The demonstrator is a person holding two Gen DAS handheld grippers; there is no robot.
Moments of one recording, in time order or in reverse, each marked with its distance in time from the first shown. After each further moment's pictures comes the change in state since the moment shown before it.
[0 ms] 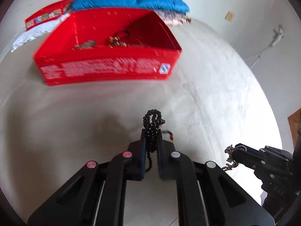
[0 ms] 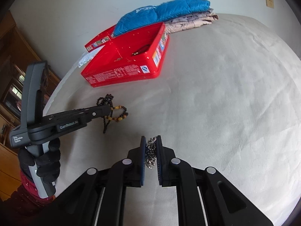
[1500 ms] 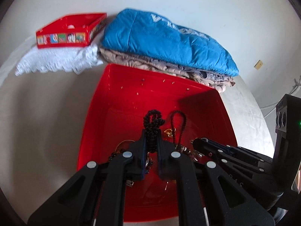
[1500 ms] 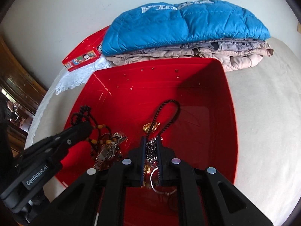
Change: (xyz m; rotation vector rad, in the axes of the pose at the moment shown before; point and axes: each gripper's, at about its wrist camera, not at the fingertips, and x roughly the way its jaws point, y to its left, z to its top) left arm 0.036 0.117 0.180 -0.174 -0.136 0.041; right arm 0.182 0.060 0.221 -0.005 0.037 -0.078
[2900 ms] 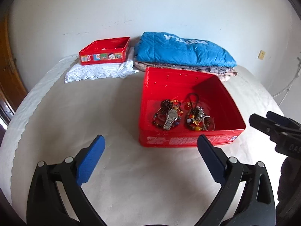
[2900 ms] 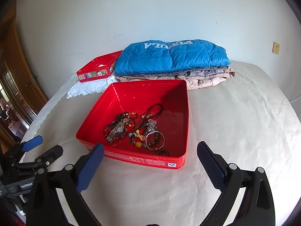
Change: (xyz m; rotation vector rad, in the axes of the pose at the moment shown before) left arm -0.135 0.008 -0.098 0.129 -0.155 0.229; right arm -0.132 0.019 -0.090 -0.073 -0.241 -0.100
